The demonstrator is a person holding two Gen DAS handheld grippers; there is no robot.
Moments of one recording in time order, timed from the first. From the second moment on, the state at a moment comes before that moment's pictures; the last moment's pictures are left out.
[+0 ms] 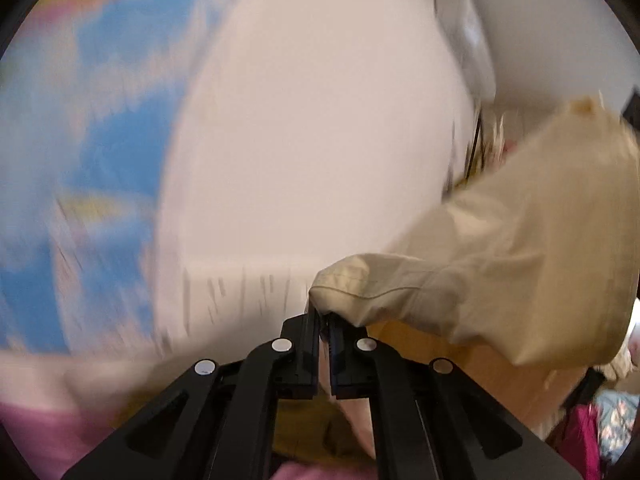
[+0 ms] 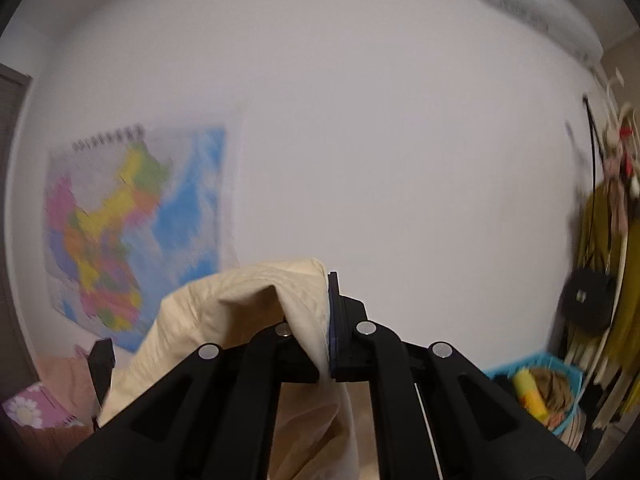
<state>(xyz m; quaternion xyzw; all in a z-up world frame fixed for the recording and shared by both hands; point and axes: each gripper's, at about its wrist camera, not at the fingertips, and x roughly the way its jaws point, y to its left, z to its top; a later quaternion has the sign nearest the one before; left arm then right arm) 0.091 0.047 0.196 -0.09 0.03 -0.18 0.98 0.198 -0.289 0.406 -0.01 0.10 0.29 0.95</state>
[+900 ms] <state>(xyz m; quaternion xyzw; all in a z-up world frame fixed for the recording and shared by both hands) -0.151 0.183 0.216 0.06 0.11 0.19 0.97 0.135 -0.089 0.255 0.10 0.32 0.54 0.77</state>
